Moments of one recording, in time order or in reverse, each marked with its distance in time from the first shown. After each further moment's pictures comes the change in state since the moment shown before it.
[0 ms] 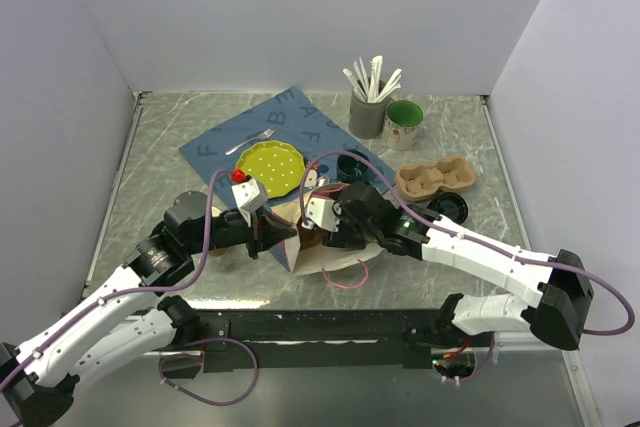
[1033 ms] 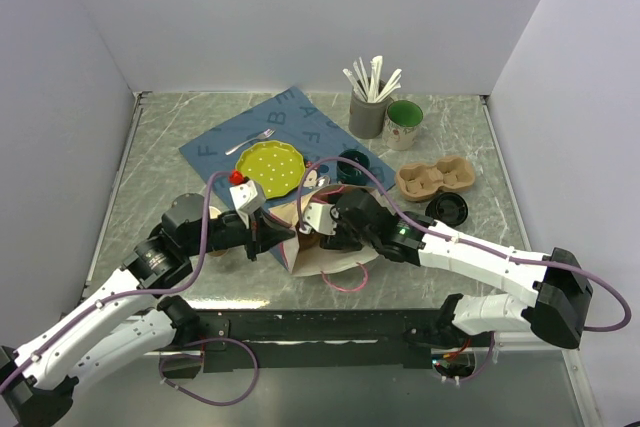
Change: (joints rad) left arm 0.000 -0.021 -0.010 -0.008 -0.003 -0.008; right arm 0.030 0.003 -0.067 0.112 0.062 -0.011
